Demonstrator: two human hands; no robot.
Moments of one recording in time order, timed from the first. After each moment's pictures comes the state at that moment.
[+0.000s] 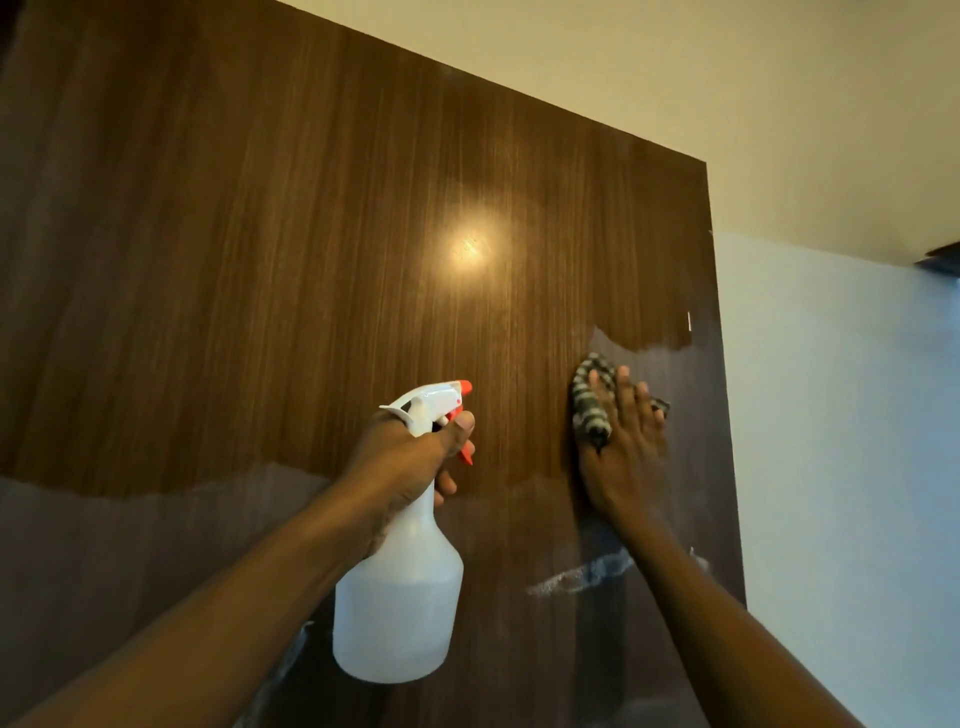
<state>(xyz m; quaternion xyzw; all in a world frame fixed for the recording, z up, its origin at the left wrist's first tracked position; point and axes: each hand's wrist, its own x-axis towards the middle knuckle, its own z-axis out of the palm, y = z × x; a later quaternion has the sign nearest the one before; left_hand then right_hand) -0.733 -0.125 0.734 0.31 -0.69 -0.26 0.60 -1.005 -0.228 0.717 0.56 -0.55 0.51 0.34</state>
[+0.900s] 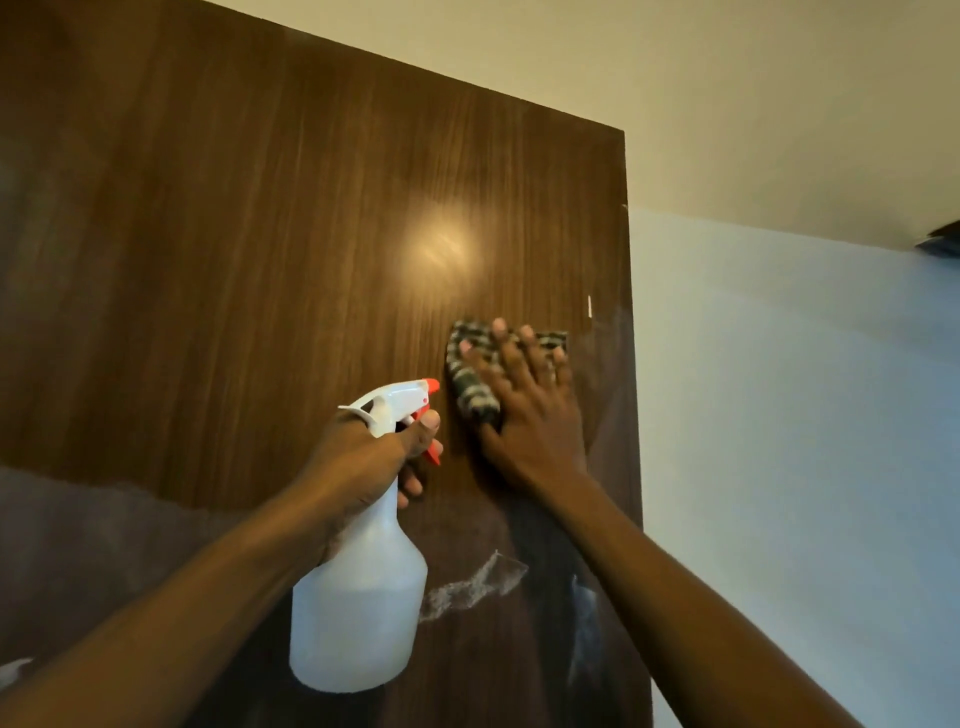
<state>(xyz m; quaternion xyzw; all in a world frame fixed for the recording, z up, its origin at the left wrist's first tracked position) -0.887 -0.155 0.742 0.36 -0.66 -0.20 0.62 -1.083 -0.248 0.769 0.65 -0.42 0.42 0.48</state>
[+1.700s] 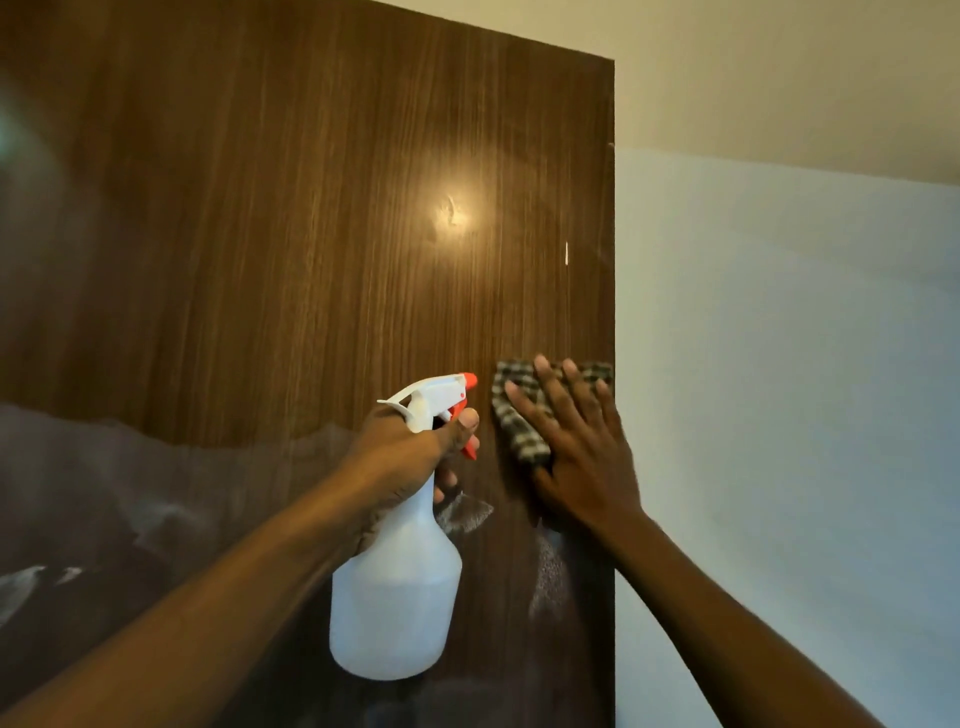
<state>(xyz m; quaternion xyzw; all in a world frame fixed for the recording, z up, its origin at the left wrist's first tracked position) -0.958 -0.143 0.709 0.38 -0.68 -0.21 0.59 -1.178 -0.253 0.688 0.67 -0.38 0.42 0.48</state>
